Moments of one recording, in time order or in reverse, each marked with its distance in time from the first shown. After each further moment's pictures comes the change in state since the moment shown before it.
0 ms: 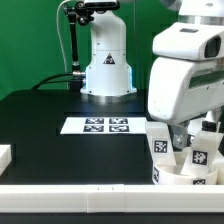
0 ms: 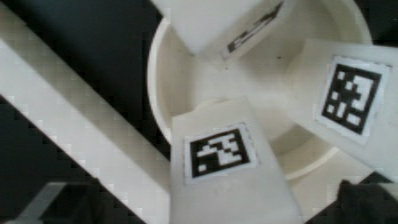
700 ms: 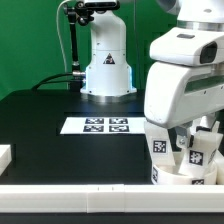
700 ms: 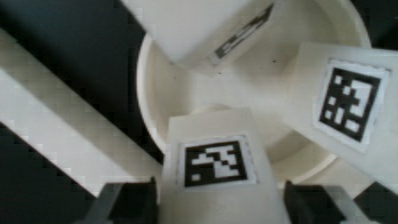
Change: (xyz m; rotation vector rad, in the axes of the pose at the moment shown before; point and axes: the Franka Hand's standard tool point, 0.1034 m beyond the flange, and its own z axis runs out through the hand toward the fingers) arm -0.003 0.001 0.004 0.003 -0.006 0.058
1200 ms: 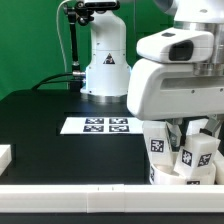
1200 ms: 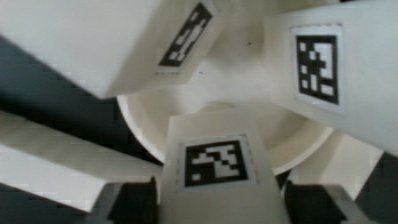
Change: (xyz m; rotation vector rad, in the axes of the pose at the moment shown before) arm 0.000 0.003 0.001 -0.002 0.020 0.479
